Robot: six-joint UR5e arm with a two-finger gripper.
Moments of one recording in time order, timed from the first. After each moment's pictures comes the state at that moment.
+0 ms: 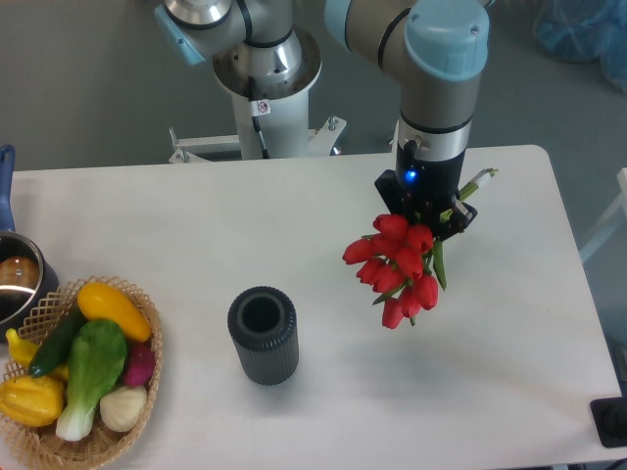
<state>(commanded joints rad) 2.60 -1.77 -1.54 -1.20 1.50 1.27</state>
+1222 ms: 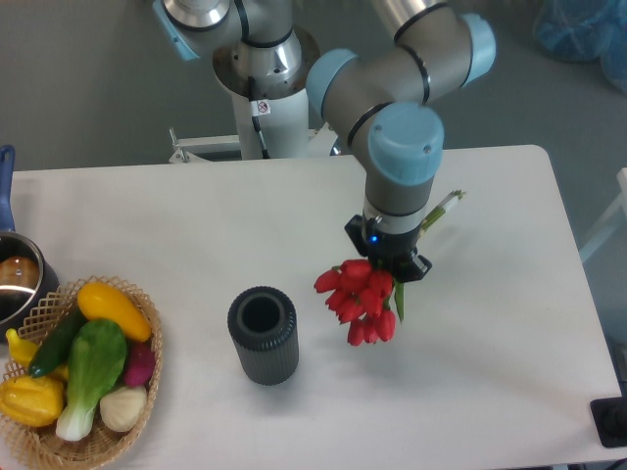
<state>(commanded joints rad) 2.50 -1.93 -1.62 -1.08 1.56 1.18</state>
